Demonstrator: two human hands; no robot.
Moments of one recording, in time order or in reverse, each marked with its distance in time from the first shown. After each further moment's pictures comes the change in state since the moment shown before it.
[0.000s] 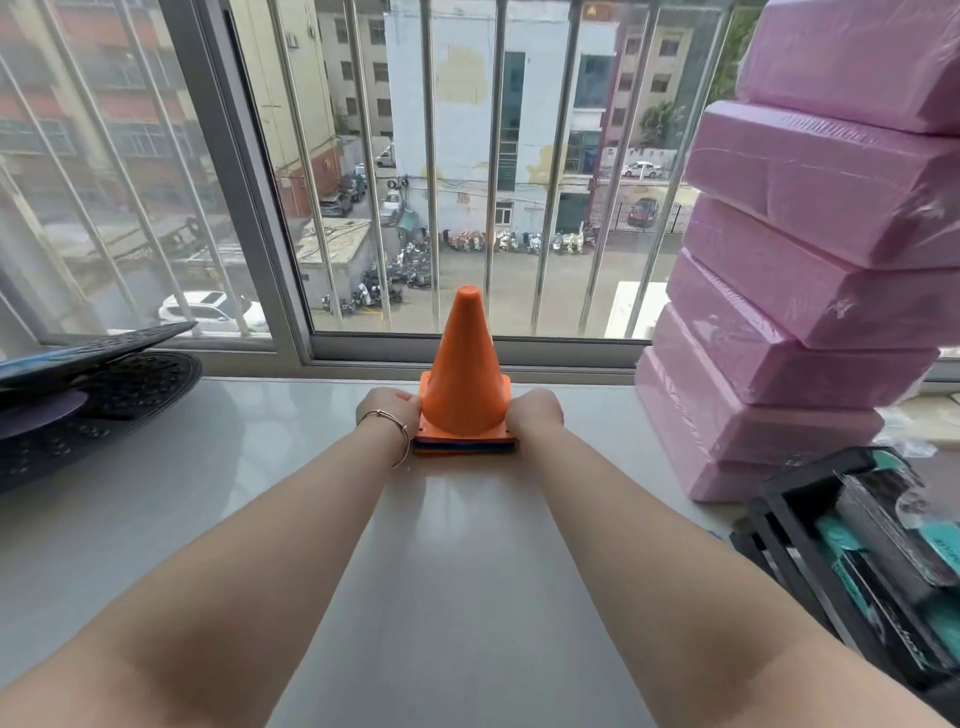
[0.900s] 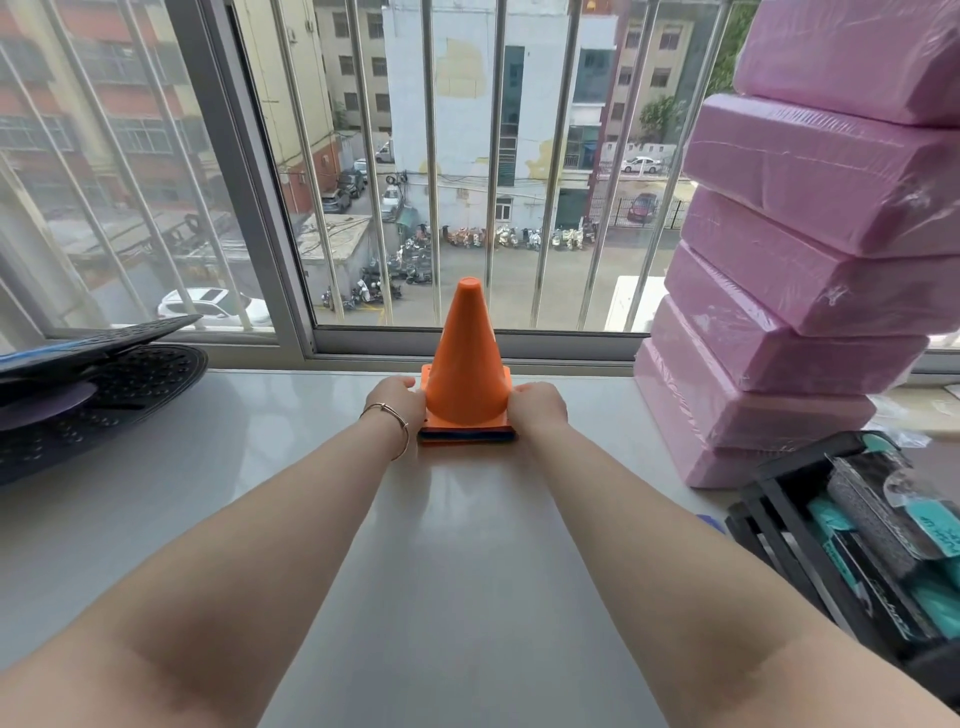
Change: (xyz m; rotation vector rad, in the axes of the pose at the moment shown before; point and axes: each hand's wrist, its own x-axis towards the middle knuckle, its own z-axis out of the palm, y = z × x) left_hand -0.003 -0.003 0.002 -0.127 -0.073 0.019; right_hand -0.020 0.004 -0.006 -0.021 -0.032 -0.125
